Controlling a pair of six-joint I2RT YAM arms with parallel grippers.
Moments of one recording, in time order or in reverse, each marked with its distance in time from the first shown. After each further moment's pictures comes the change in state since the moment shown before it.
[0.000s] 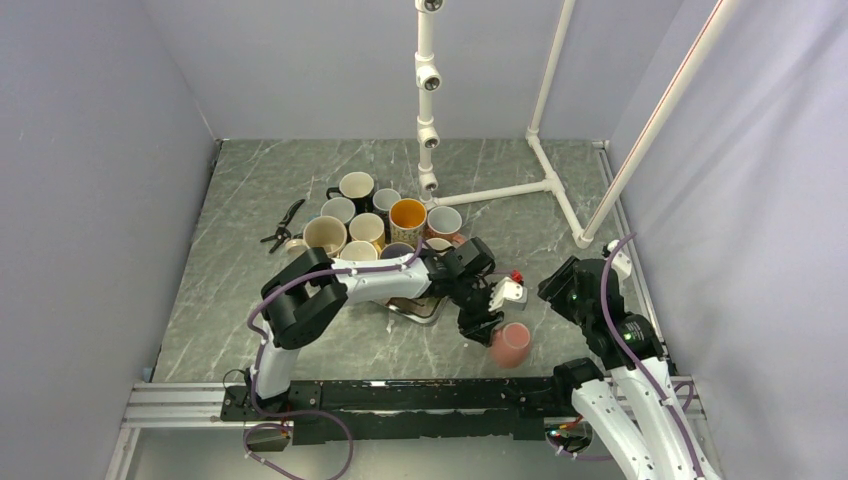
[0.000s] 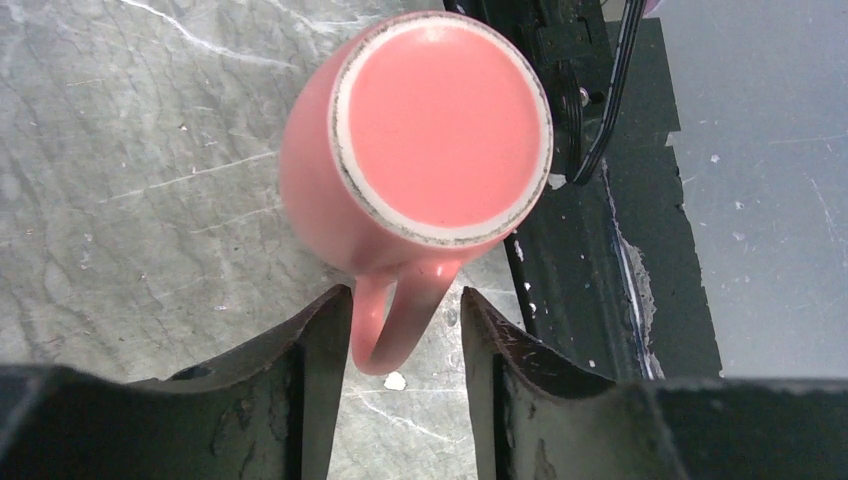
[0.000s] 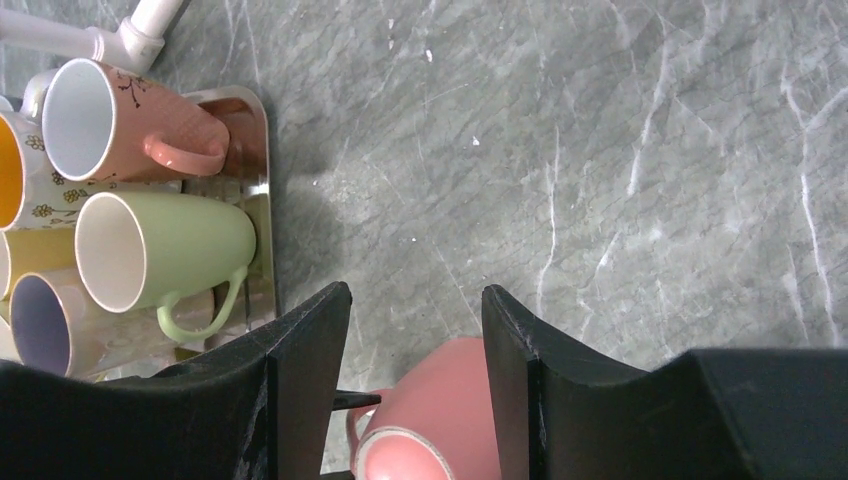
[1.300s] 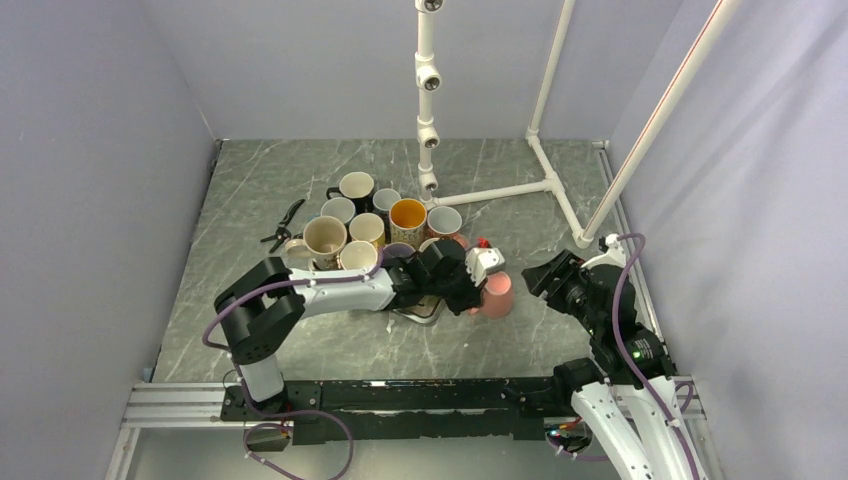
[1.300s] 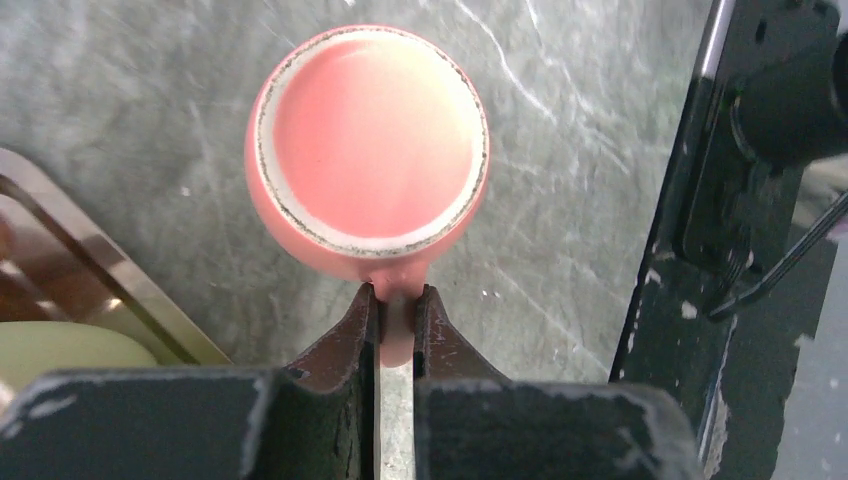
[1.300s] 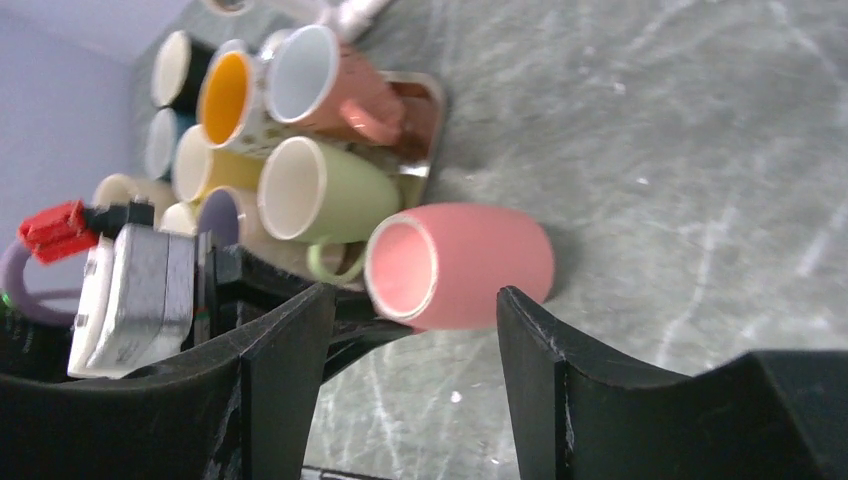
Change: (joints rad) left arm 0.021 -0.225 -0.285 0.352 -0.456 -0.386; right arm 0.000 -0.106 0.000 0.124 -0.188 -0.072
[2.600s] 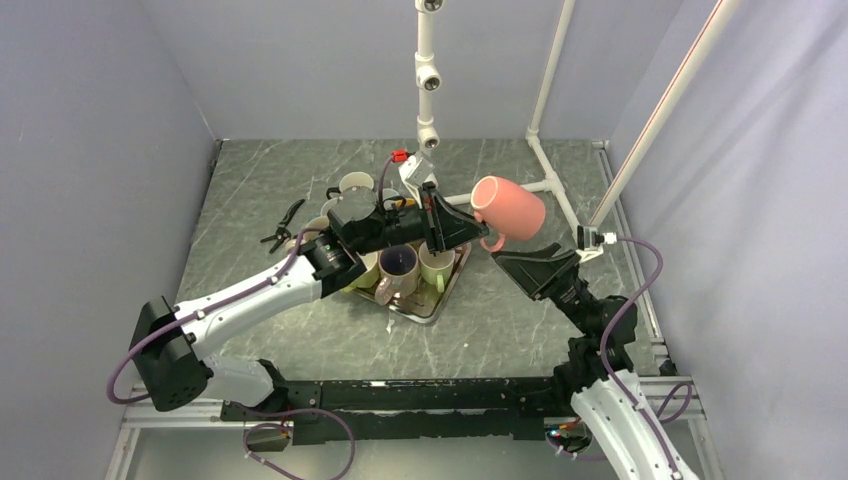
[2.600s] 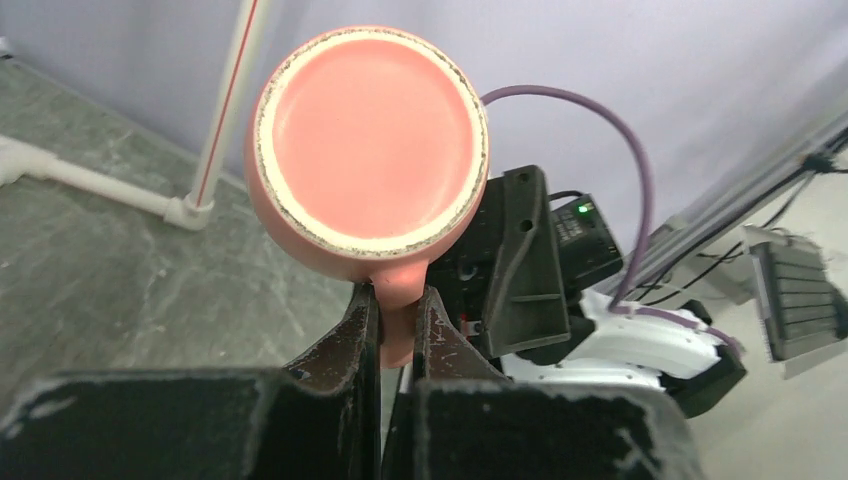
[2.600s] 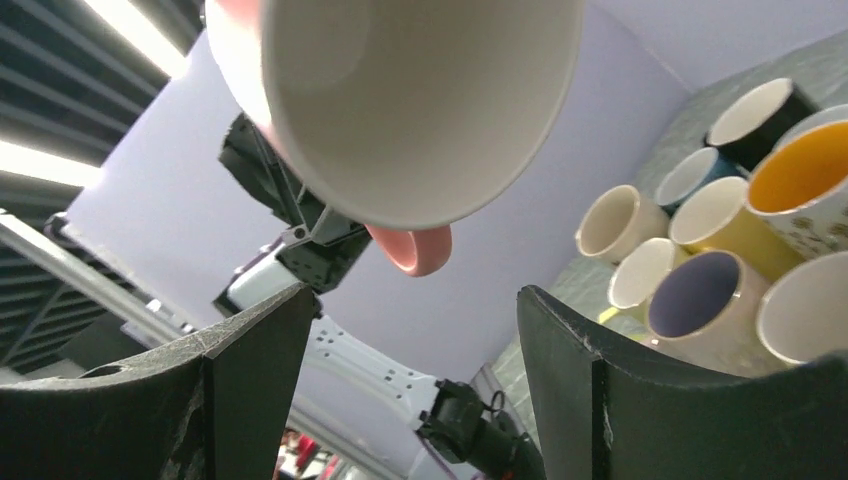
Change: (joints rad) left arm 0.161 -0.430 0.012 0.344 0.150 -0.558; right arm 0.000 -0.074 -0.414 1.291 -0.593 0.534
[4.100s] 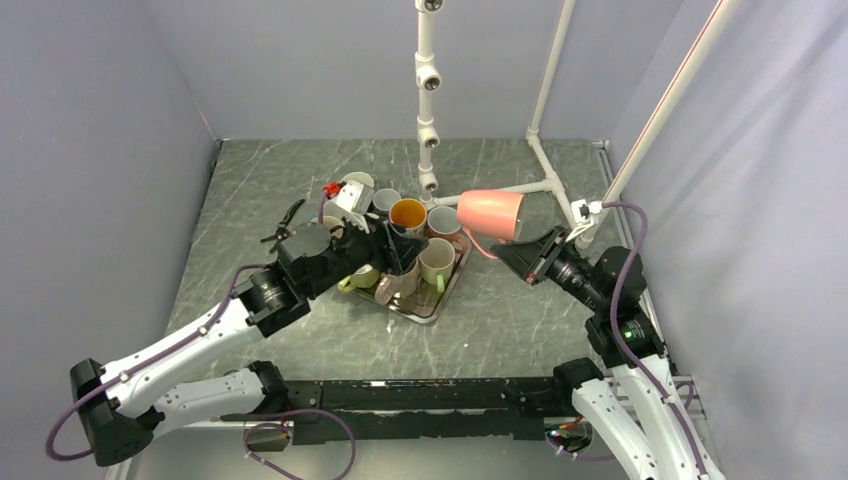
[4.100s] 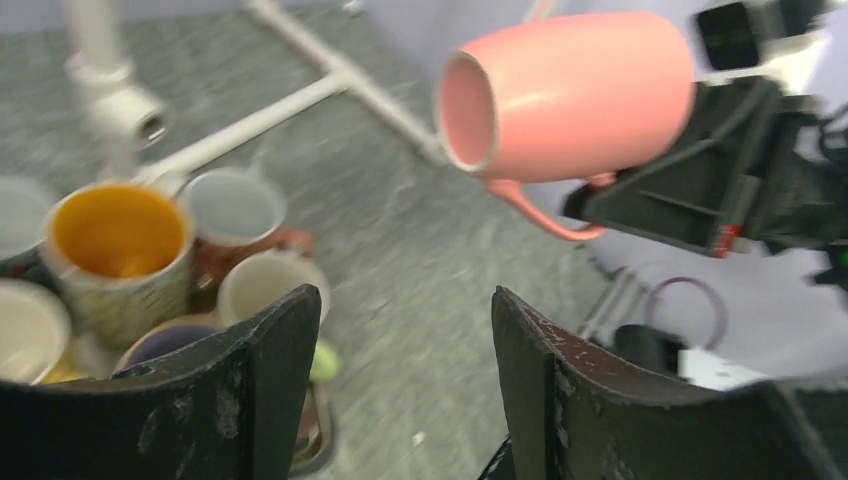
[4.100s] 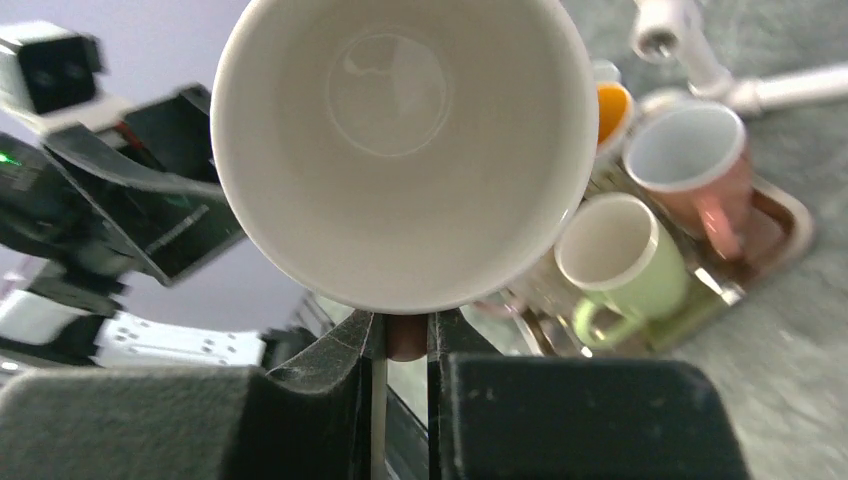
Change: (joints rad) left arm -0.003 -0.365 -0.225 -0.283 -0.426 0.106; right arm 0.022 0.187 0.430 -0.644 0.026 -0.491
